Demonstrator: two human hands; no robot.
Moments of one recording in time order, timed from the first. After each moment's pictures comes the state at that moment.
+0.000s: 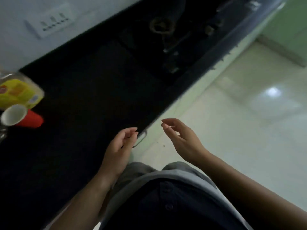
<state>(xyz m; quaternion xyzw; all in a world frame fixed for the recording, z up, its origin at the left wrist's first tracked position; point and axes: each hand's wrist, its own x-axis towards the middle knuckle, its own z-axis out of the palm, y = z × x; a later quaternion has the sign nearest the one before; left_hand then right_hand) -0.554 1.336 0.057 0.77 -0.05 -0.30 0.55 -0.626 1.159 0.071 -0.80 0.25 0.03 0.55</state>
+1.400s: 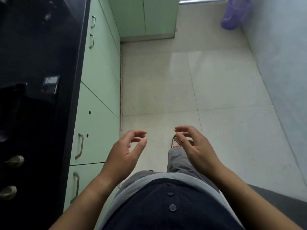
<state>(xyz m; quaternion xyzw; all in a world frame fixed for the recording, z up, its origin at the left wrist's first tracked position) -0.566 0.554 0.065 0.69 -0.51 -0.44 0.27 -0.771 0.511 0.051 -0.62 0.56 -0.23 0.50</state>
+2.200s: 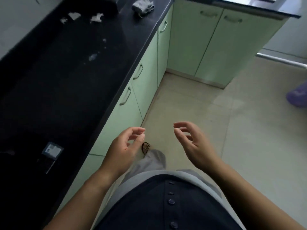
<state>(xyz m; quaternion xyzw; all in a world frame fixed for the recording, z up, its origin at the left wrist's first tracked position) -0.415 0.150 0.054 0.78 -0.31 -0.37 0.40 -0.579 0.020 0.047 -0.76 0.40 -0.13 0.50</state>
